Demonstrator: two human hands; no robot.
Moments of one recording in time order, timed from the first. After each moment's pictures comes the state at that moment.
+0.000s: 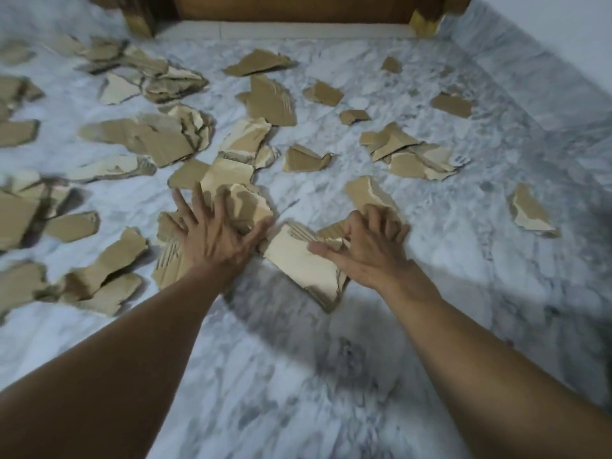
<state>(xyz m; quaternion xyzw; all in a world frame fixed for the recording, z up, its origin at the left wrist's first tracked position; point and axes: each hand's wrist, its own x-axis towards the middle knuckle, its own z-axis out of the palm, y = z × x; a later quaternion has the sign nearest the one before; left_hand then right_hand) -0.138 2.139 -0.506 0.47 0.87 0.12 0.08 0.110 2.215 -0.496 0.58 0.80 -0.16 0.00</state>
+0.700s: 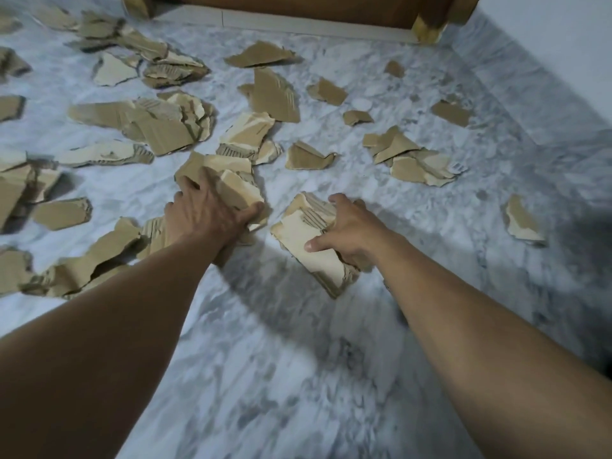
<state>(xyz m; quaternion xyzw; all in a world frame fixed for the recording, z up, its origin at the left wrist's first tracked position) -0.167 2.165 -0.493 0.43 0.89 0.11 0.07 0.064 2.242 -0.457 0.58 0.76 -0.29 0.08</state>
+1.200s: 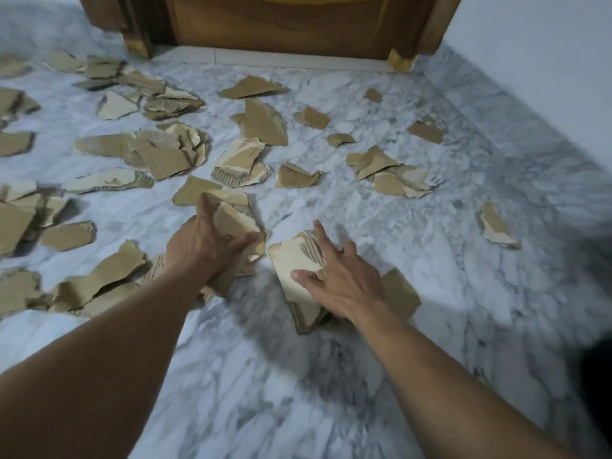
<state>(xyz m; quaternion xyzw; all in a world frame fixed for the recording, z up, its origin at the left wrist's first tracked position) -0.158 2.138 -0.485 0.44 0.86 0.20 0.16 0.094 2.164 -0.471 0.55 0.82 -0.15 0.03</state>
